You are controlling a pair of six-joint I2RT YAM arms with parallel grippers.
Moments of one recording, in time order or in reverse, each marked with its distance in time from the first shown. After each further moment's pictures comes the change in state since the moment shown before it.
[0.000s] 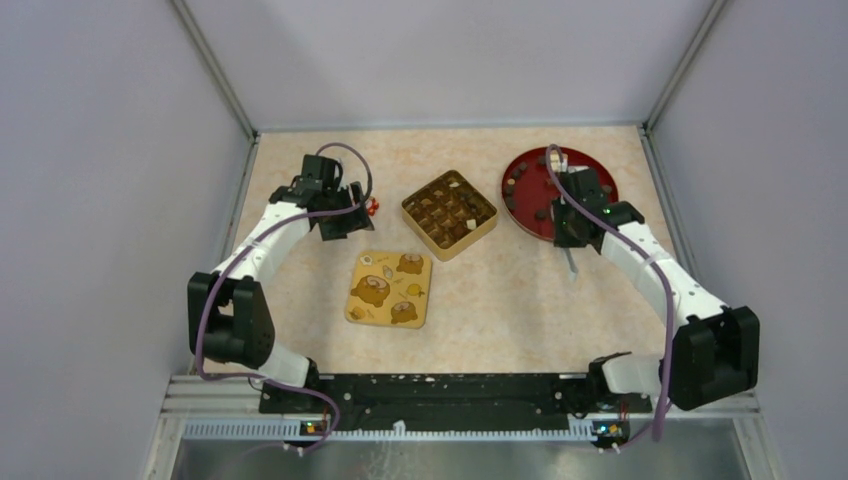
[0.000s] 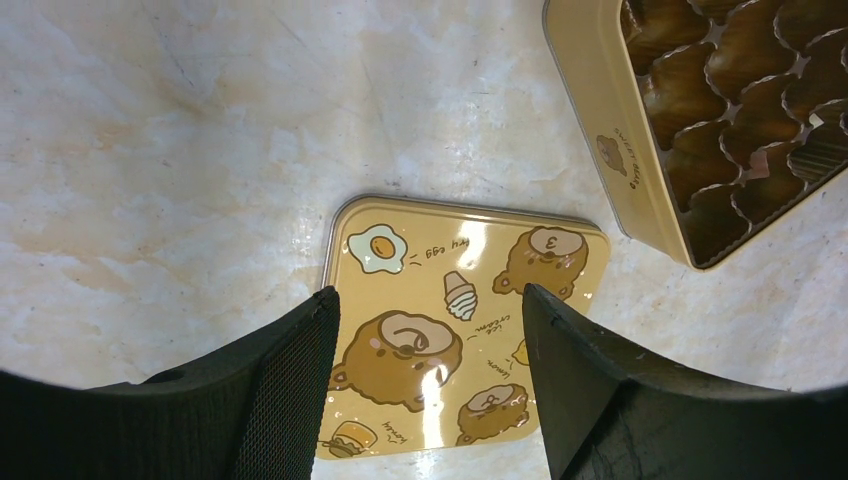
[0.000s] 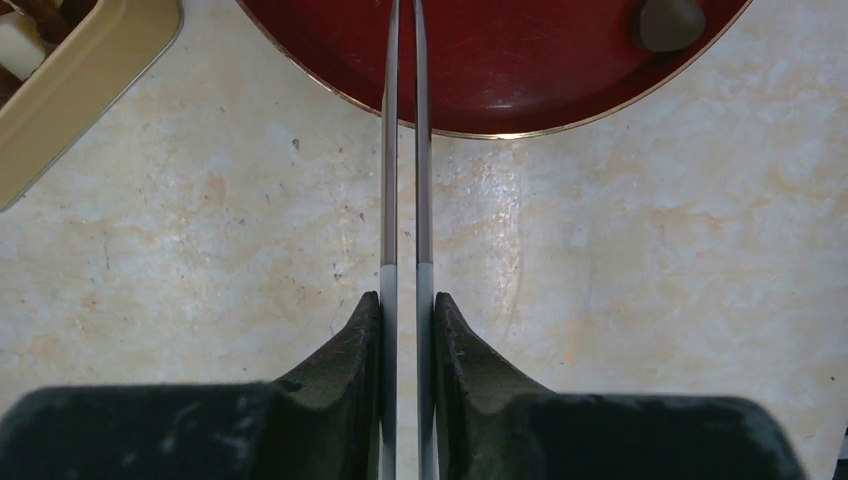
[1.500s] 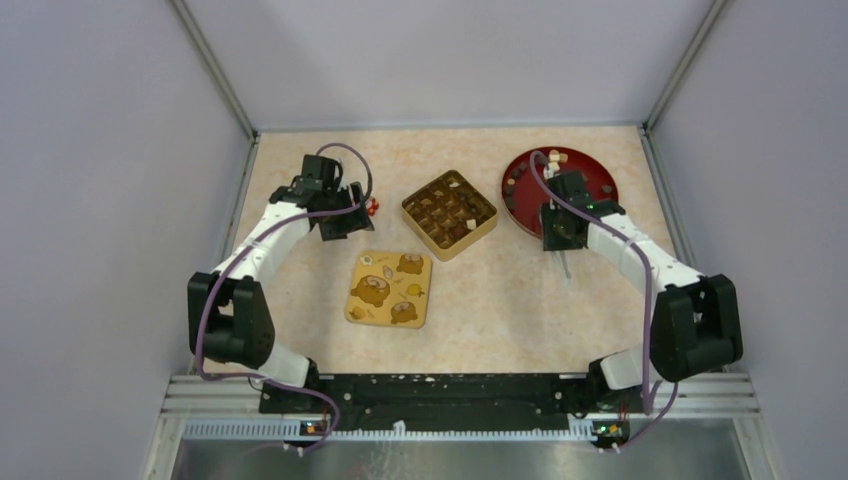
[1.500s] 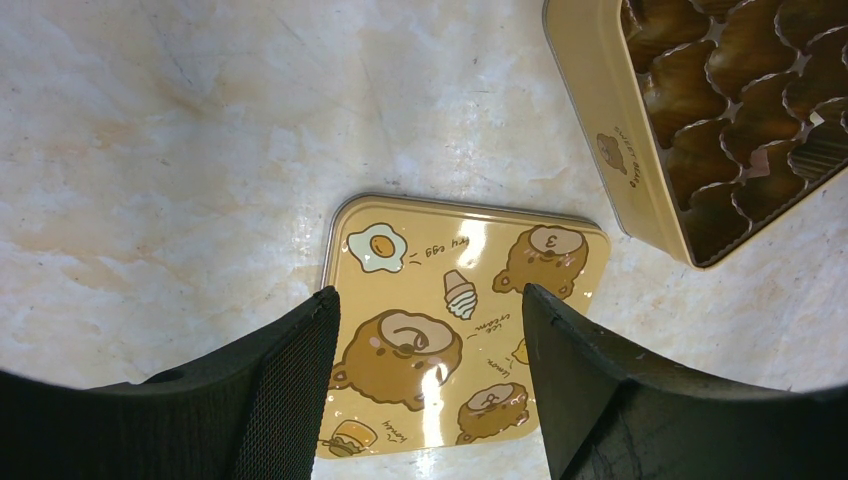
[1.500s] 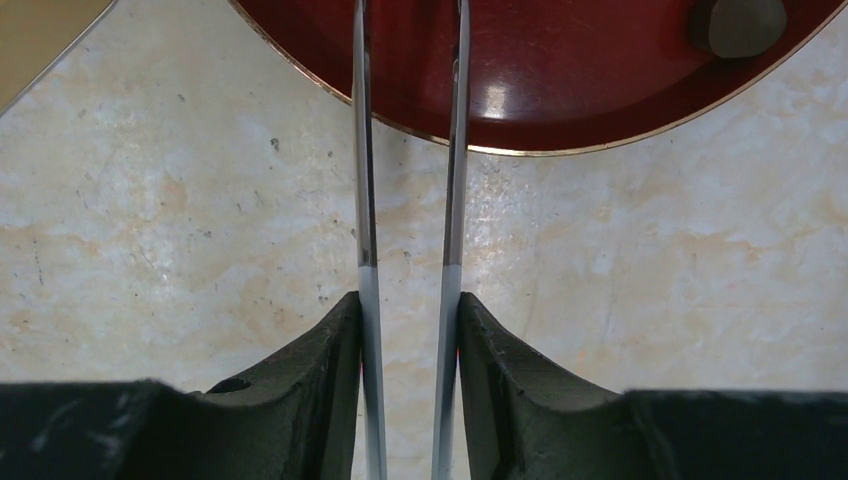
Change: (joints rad) left arm 0.000 0.000 0.000 -0.002 0.001 0.003; right arm 0.000 0.114 -0.027 0.072 -0.018 -0.043
